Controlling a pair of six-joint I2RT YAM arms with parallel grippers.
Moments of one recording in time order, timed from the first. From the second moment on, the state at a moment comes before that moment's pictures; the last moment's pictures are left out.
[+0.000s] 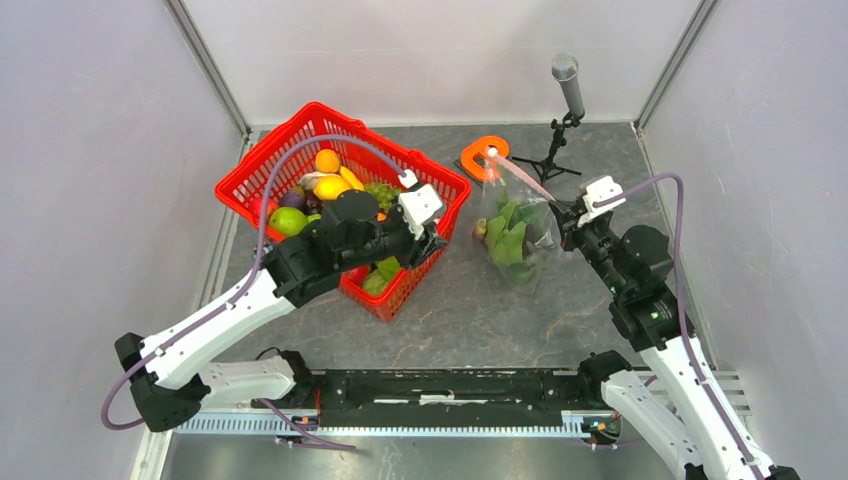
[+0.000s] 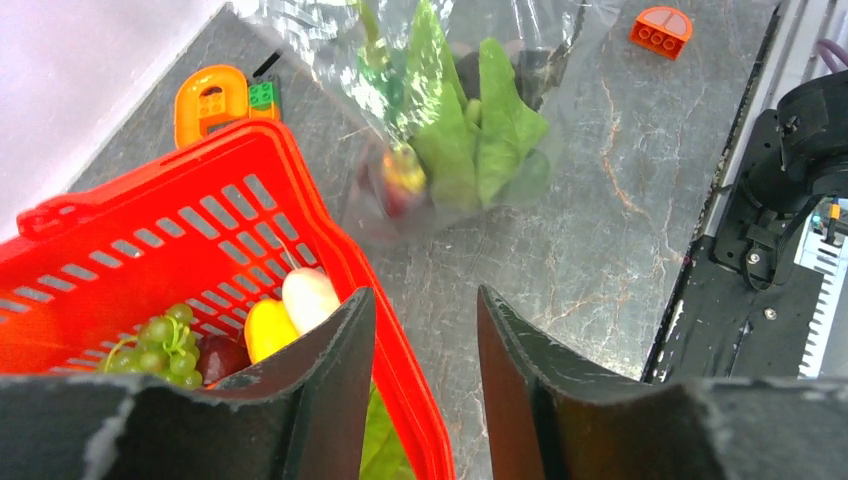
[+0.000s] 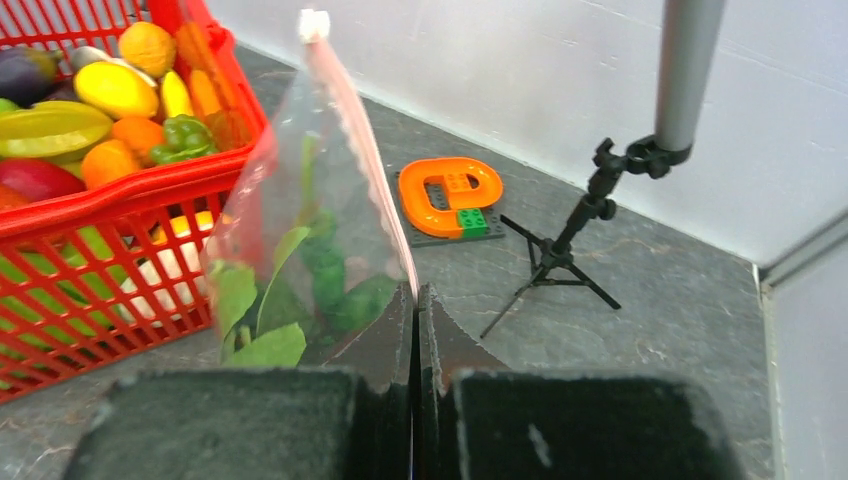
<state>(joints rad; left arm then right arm) -0.93 1.10 1.20 -0.42 0.10 0.16 0.35 0.63 0.75 -0.12 -0.10 -0.16</state>
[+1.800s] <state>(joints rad) -0.83 0.94 1.03 -0.23 -0.04 0.04 0.35 0.62 0.76 -0.29 -0.38 -0.19</state>
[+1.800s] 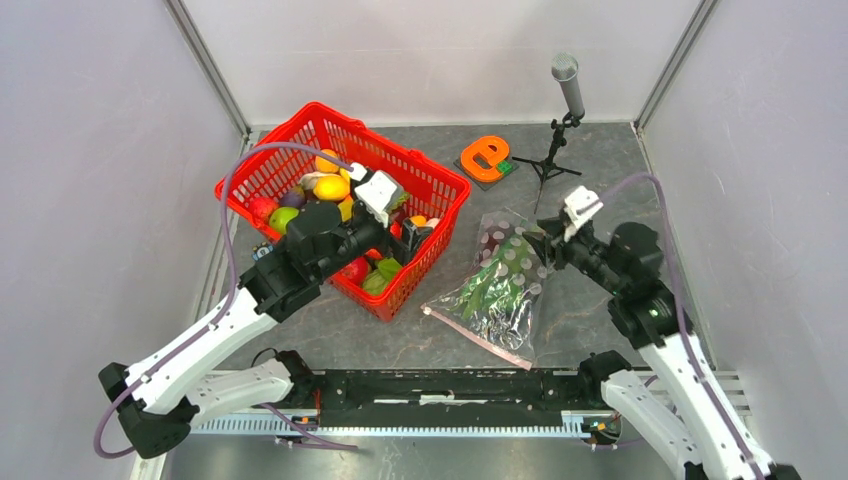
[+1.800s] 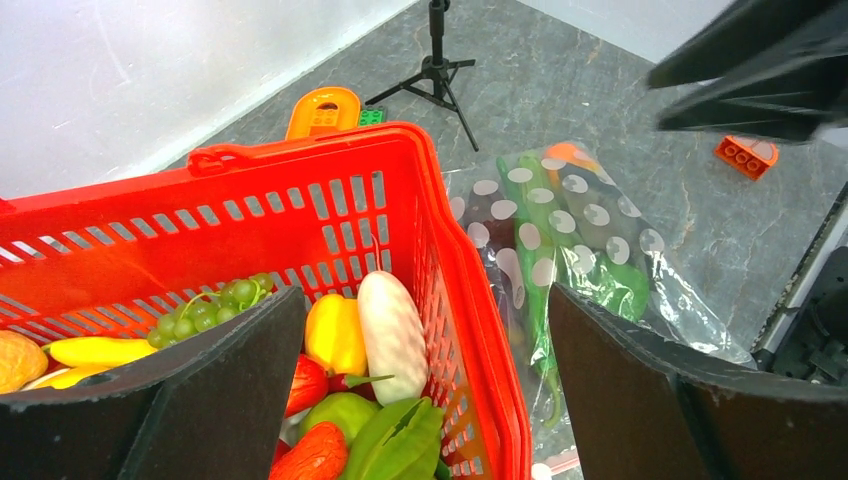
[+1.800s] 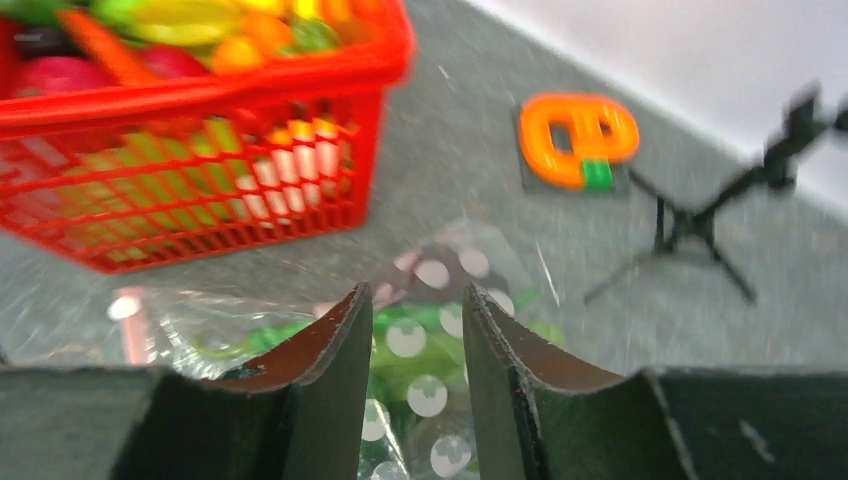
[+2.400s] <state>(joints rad) -0.83 0.91 1.02 -0.23 -0.04 0.01 0.38 1.06 0.56 -0.16 -0.32 0.07</state>
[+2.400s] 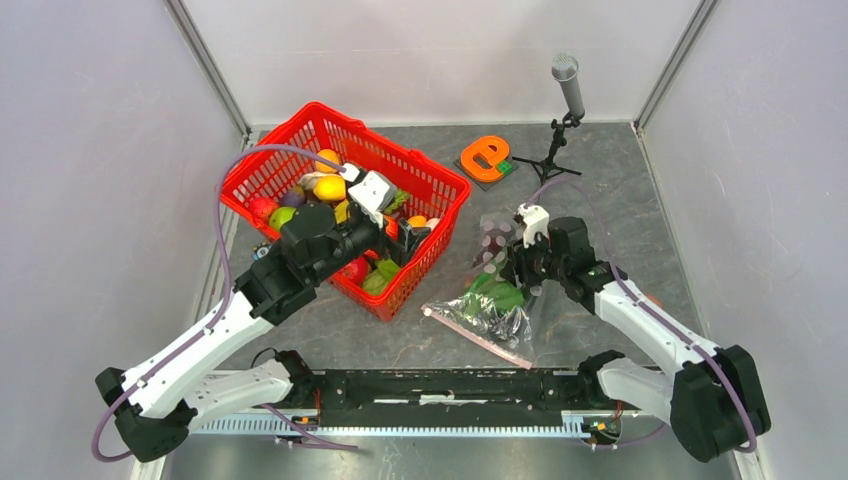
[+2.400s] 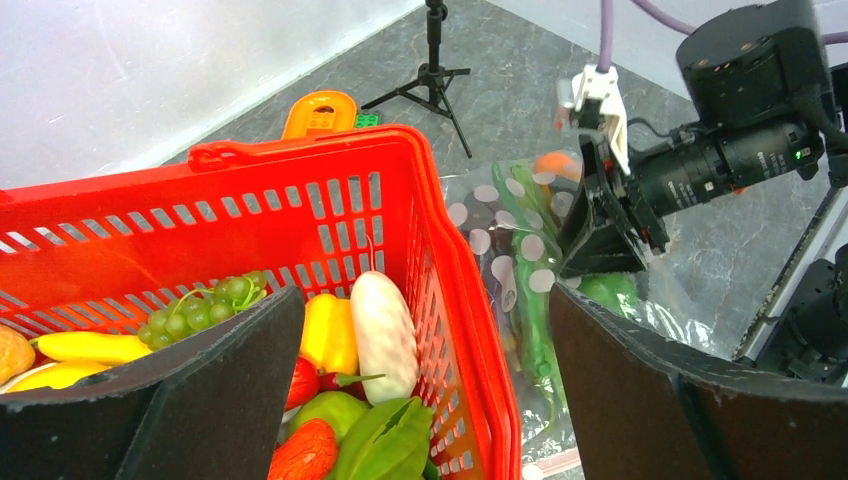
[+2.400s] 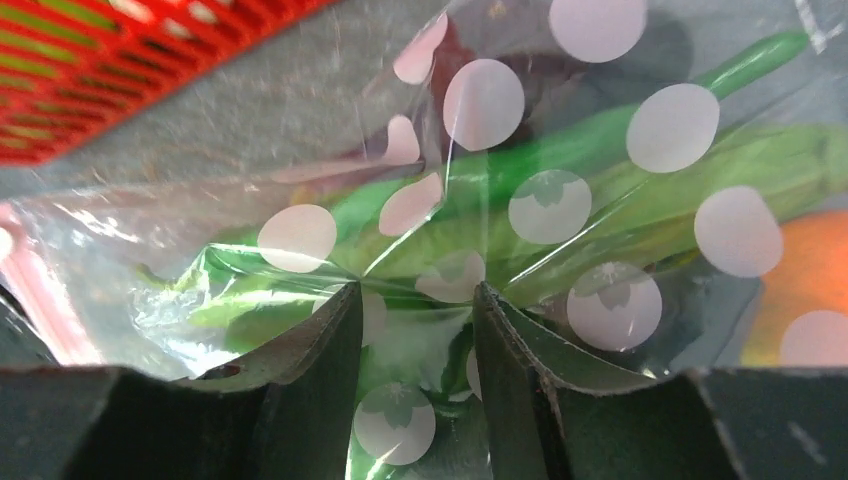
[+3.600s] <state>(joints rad) -0.83 0.88 1.00 -0.21 -0.07 -0.03 0.42 1.10 0.47 0.22 -0.31 0.23</state>
